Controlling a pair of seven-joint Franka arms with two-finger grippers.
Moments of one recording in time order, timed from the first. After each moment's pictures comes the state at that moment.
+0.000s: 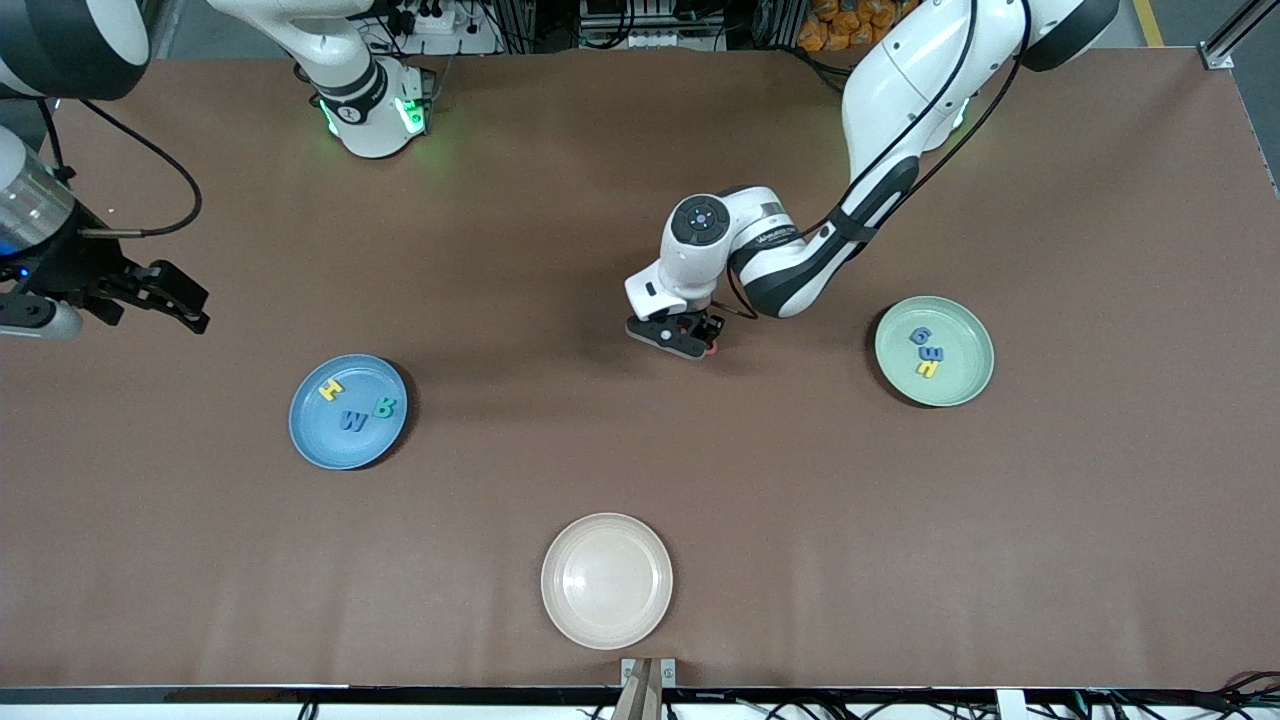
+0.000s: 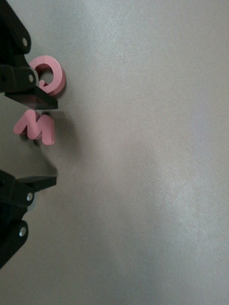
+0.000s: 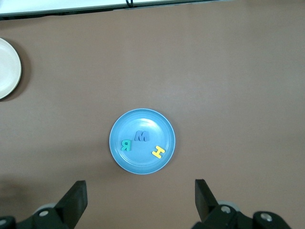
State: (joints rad) left arm -0.30 0.72 -0.55 -1.85 0.54 2.49 -0.75; right arm 0.00 0.00 0.05 -1.67 -0.05 1.79 0.16
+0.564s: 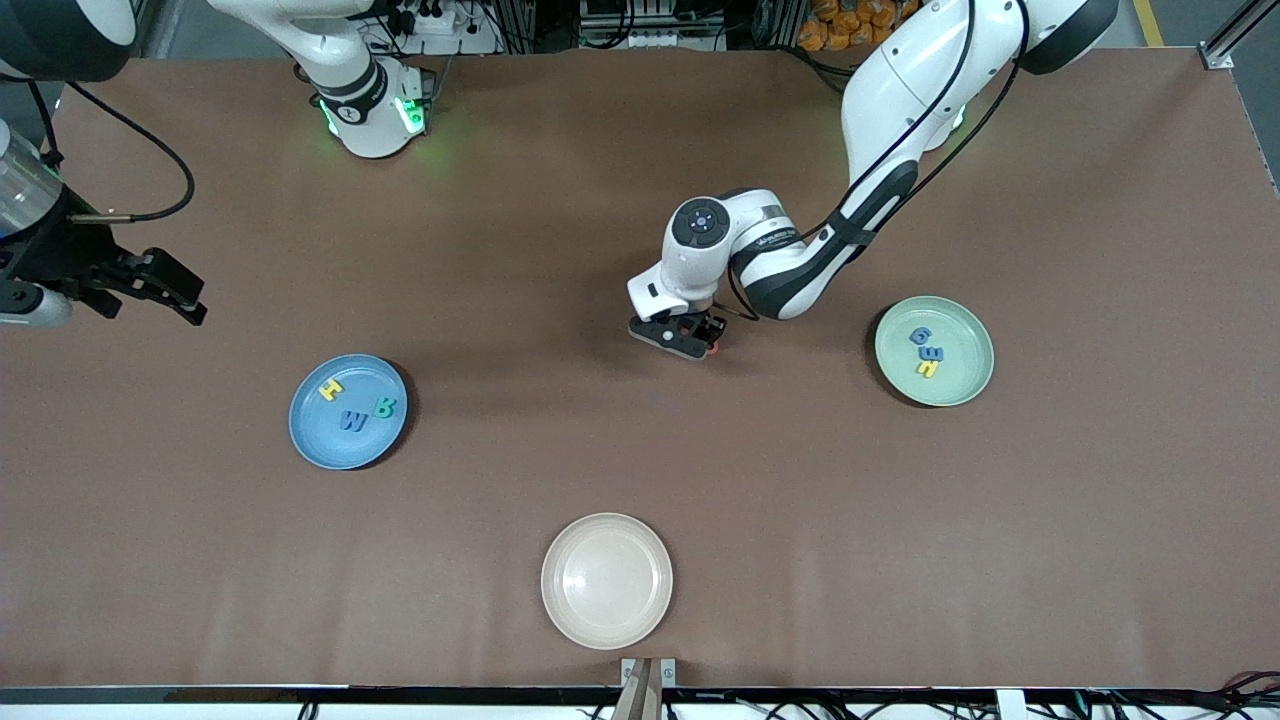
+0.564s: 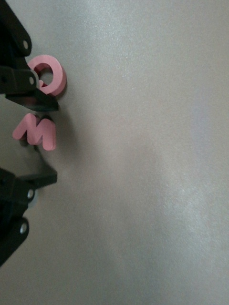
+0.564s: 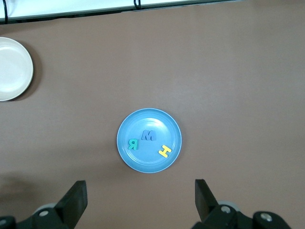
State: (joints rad) left arm -0.30 0.73 -0.55 -1.86 0.56 2.49 -0.75; right arm 0.00 -0.01 0.05 -1.66 -0.02 1.79 0.16
